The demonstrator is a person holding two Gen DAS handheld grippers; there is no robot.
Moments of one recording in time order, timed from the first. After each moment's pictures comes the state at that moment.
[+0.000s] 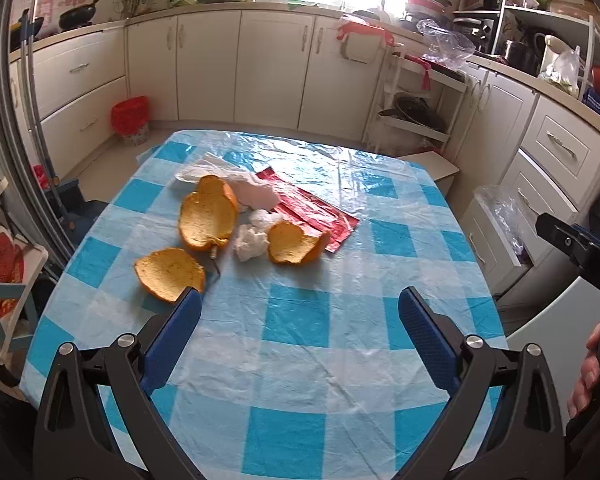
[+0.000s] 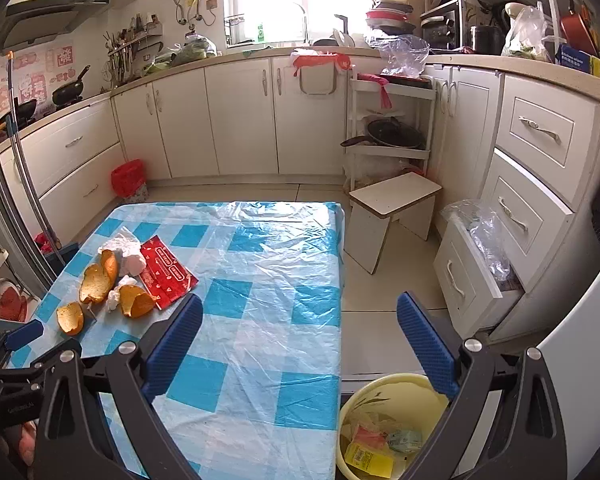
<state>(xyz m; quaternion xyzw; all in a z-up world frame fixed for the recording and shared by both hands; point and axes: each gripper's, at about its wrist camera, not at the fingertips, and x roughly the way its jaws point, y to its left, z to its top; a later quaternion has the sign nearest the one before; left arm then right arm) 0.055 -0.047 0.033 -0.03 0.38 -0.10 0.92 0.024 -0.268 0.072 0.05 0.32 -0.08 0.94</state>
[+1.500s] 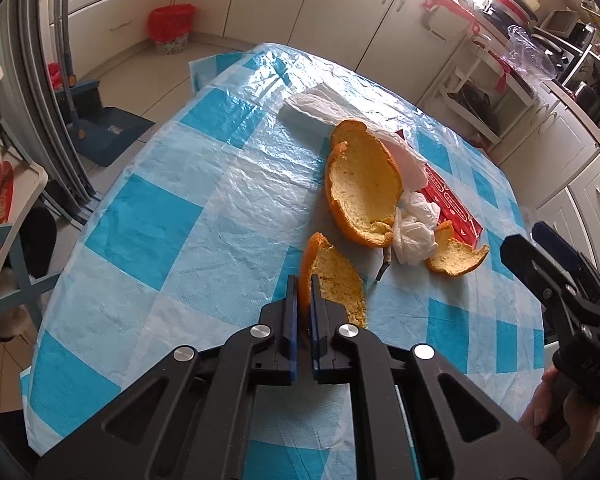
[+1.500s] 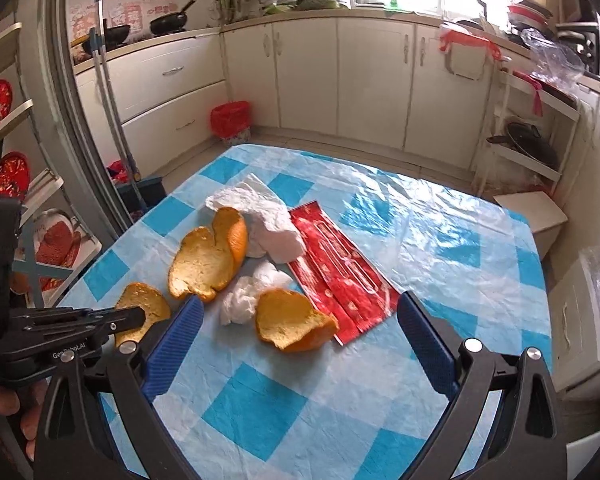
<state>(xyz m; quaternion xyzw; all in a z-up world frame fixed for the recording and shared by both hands) 0.145 0.071 -0.043 -0.13 0.50 -0.07 0.85 0.134 -0.115 0.020 -0.02 0.37 0.11 0.92</state>
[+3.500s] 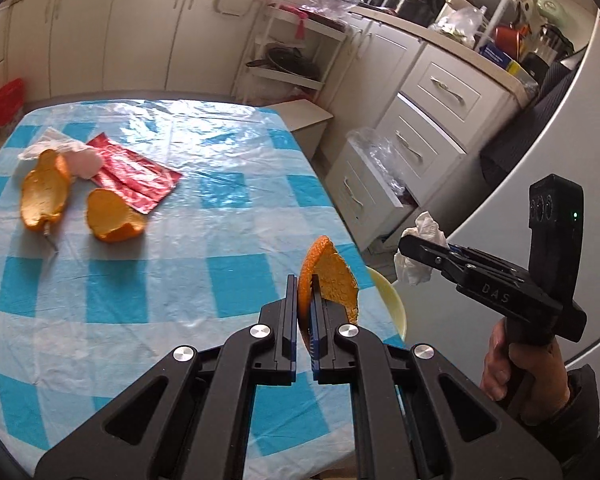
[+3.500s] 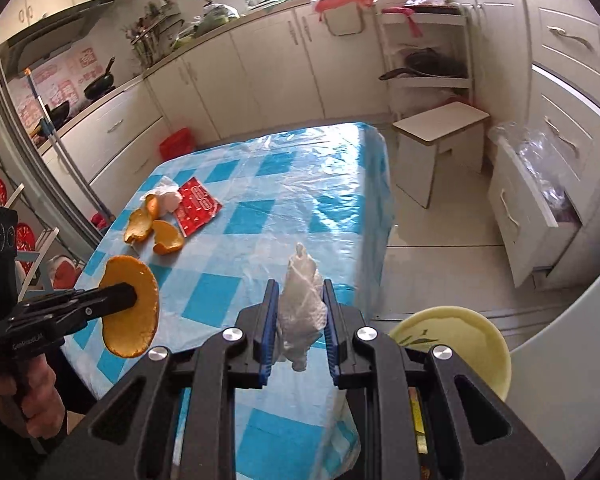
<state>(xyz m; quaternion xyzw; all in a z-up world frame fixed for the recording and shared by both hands) 0.040 -0.136 0.024 -0.04 0.44 -0.35 0.83 -0.009 -0.320 0.019 0.15 0.39 0.02 0.91</state>
